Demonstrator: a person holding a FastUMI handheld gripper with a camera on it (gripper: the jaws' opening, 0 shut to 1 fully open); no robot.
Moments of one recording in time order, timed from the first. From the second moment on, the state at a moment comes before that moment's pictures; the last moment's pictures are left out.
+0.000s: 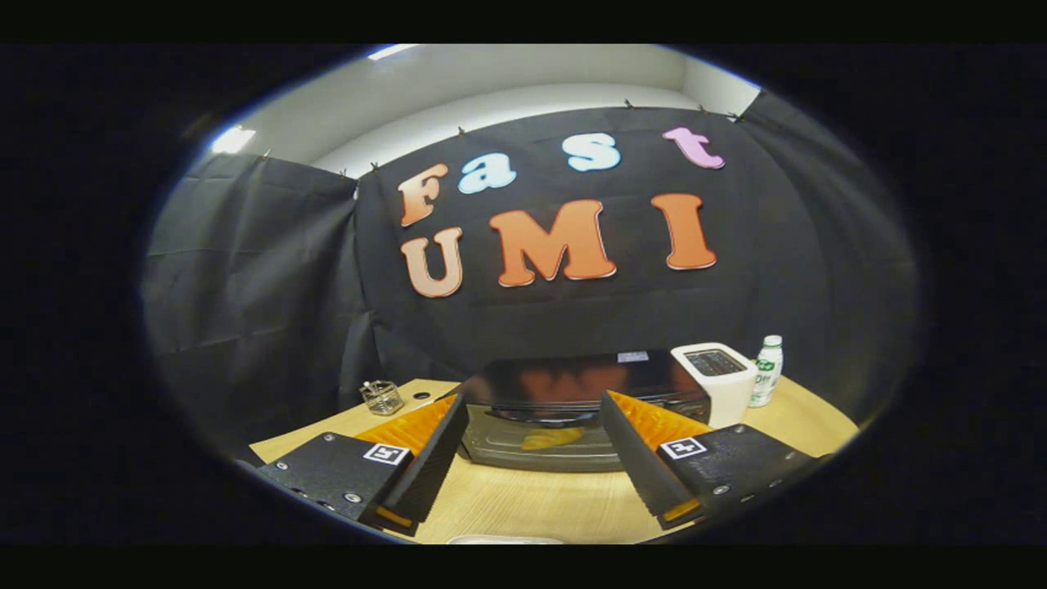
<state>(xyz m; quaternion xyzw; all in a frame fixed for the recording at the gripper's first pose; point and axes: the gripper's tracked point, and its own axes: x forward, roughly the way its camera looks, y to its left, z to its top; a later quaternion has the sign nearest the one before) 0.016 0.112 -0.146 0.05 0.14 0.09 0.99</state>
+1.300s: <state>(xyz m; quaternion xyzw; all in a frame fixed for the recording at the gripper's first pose) -0.056 0.044 -0.041 0.05 0.01 0.04 1.00</state>
